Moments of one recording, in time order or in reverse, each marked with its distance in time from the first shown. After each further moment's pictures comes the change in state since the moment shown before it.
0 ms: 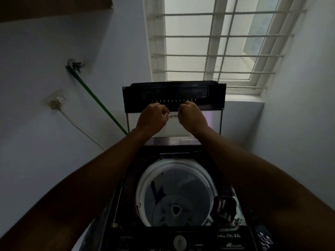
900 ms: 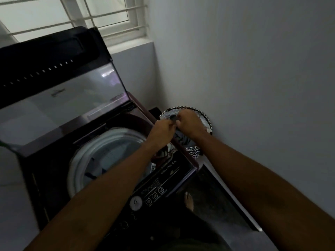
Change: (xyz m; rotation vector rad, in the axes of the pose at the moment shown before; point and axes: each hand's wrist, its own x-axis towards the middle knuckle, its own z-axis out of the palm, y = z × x) left_hand -0.155 0.195 0.221 -0.348 -0.765 0.277; right_hand -0.301 0.136 -0.066 -0.195 -0.135 0.882
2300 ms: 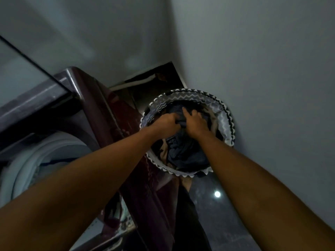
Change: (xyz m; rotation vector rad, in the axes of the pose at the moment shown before) left_hand 0.250 -0.107 0.174 0.090 -0.526 -0.426; right_hand 0.203 0.213 0.235 -0.100 -0.711 0.072
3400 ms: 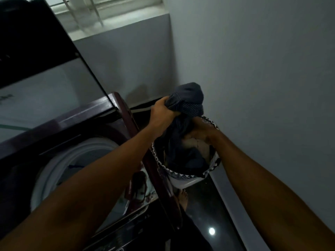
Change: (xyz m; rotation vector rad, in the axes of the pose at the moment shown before) left_hand -0.140 0.046 -0.099 -0.787 0.574 0.126; right_hand -0.160 -0.060 -0.135 0.588 -0.025 -0.325
